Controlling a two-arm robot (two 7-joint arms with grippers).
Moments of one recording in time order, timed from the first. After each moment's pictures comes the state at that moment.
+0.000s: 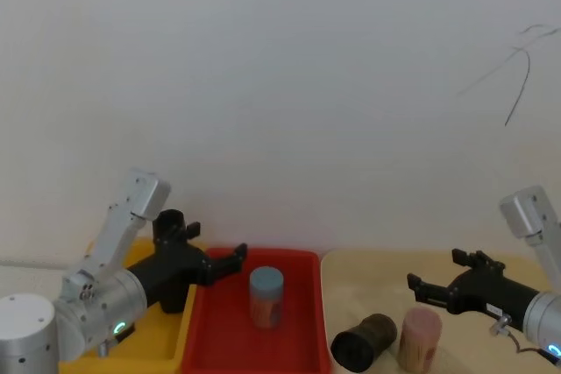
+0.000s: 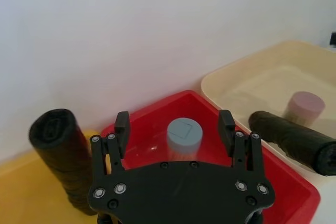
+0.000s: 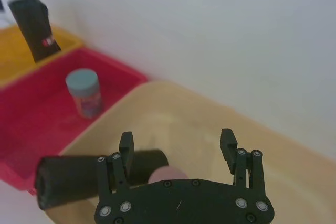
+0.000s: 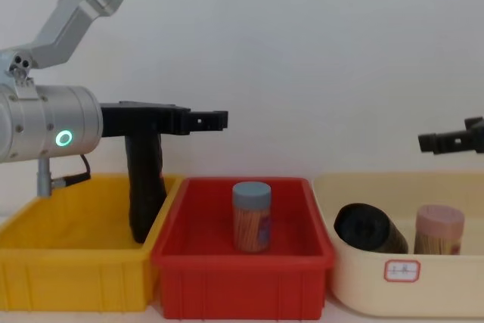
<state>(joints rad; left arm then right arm) -0.55 0.38 0.50 -1.36 -0.52 0.21 -0.30 0.43 0.53 -0.33 -1.46 0.39 0.38 0.40</state>
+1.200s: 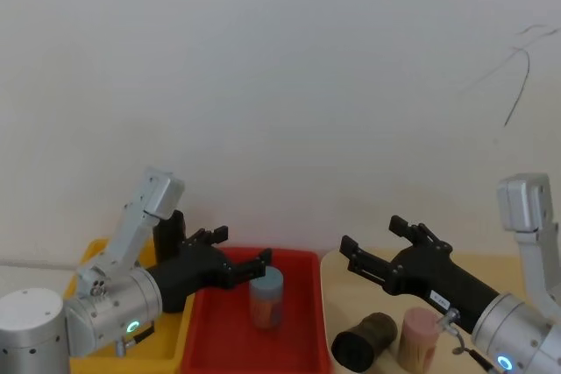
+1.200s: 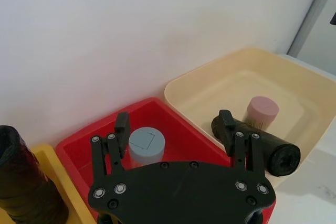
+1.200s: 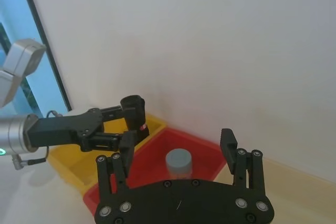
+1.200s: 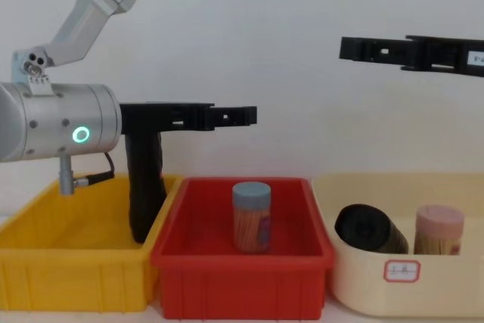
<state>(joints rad) -0.57 0.34 0.50 -1.32 -0.56 0.22 -0.43 0.27 0.41 -0.29 -1.73 0.54 0.29 0.33</state>
